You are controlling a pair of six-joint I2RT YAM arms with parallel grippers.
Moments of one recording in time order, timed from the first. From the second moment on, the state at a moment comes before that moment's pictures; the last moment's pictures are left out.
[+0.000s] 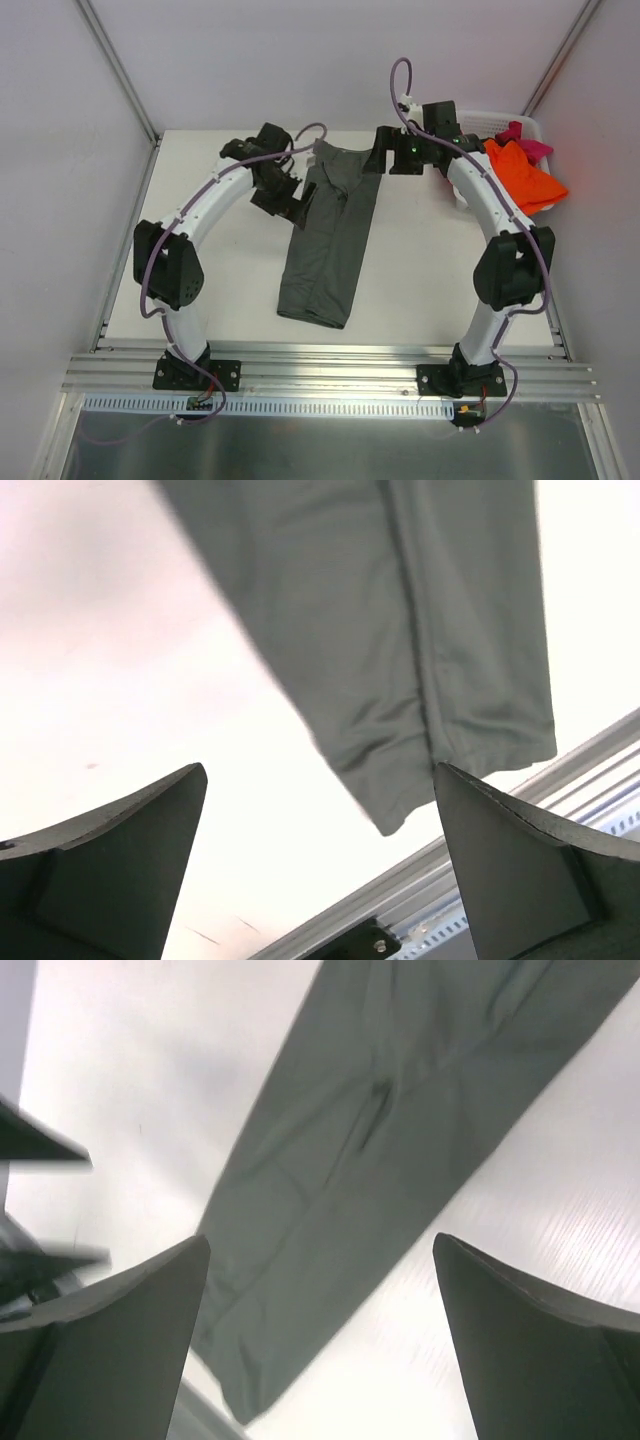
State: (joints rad) left arm -0.50 1.85 1.73 -1.09 0.26 0.07; right arm 0.24 1.89 1.81 -0.67 -0.47 0.21
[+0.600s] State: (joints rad) left arm -0.31 1.70 1.23 -1.13 0.54 0.05; right arm 0.37 1.55 0.98 -0.76 -0.59 0.27
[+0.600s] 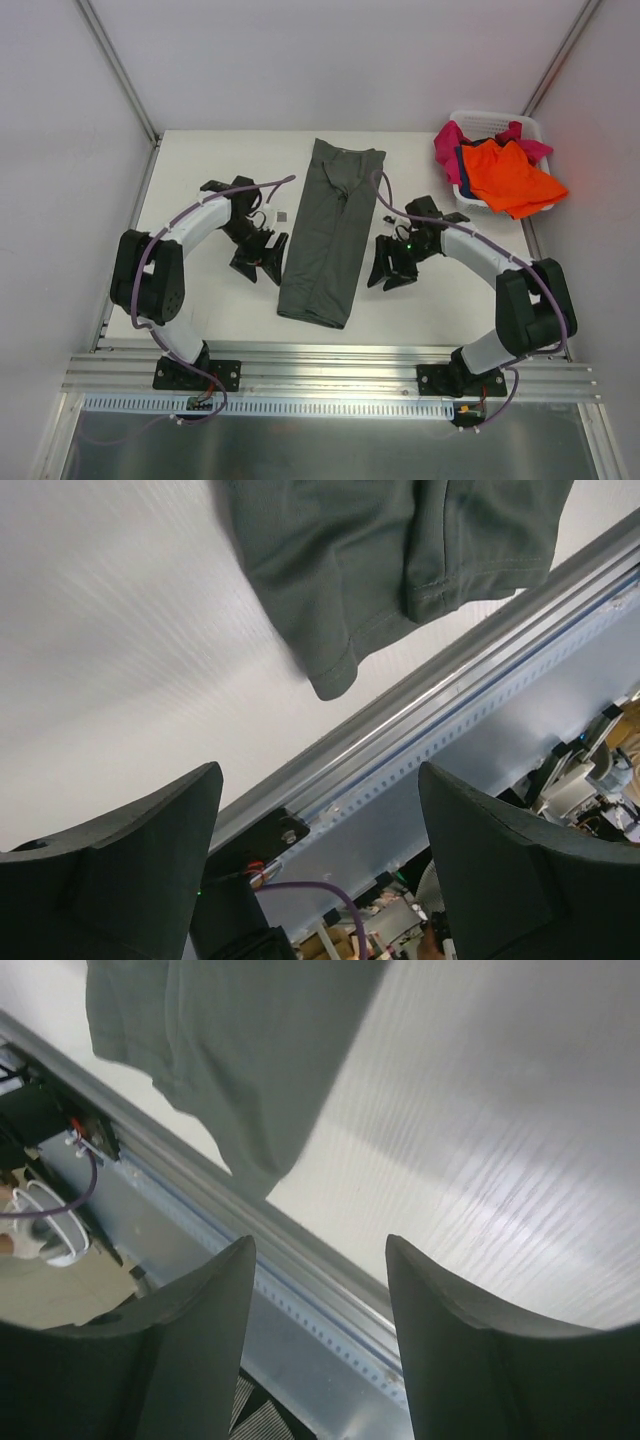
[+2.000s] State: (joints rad) left arm -0.31 1.79 1.10 -1.05 0.60 -0.02; right arm 0.65 1.70 0.73 -0.39 -0.73 0.62
